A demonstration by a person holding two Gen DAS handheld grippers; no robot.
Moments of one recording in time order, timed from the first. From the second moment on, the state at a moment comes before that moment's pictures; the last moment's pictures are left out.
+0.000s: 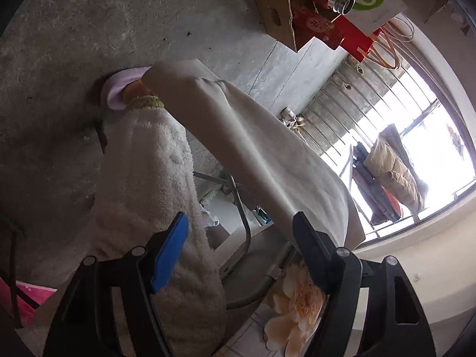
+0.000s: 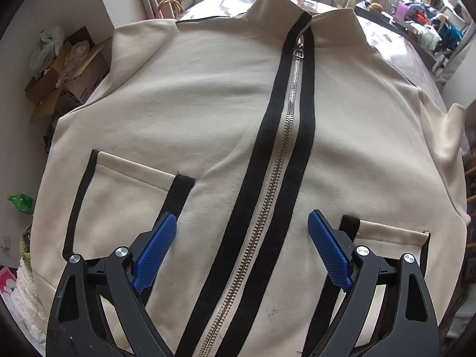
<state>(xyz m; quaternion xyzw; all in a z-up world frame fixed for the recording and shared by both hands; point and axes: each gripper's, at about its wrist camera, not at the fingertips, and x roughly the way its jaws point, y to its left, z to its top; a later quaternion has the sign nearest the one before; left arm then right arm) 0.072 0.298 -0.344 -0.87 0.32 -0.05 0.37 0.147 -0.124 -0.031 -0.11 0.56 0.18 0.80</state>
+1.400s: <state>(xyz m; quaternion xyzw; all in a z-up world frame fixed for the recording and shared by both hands) 0.135 0.069 0.139 -0.05 0.24 -0.02 0.97 0.077 -0.255 0.068 -0.01 0.36 0.15 0.92</state>
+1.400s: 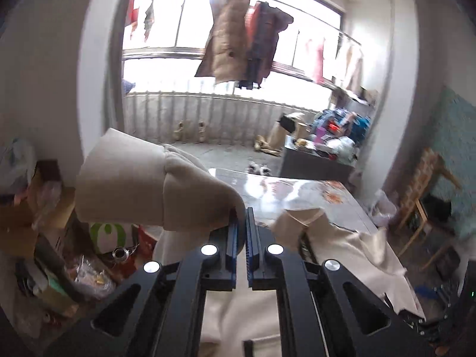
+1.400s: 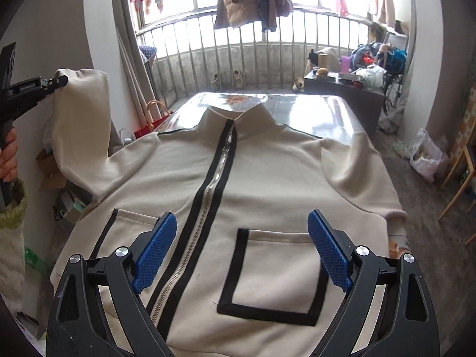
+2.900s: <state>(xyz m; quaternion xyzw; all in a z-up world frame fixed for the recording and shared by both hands) 0.110 0.074 -0.060 -0.10 0.44 0.03 0.89 0.208 -0.220 -0.026 0.01 0.58 0.17 0.80</state>
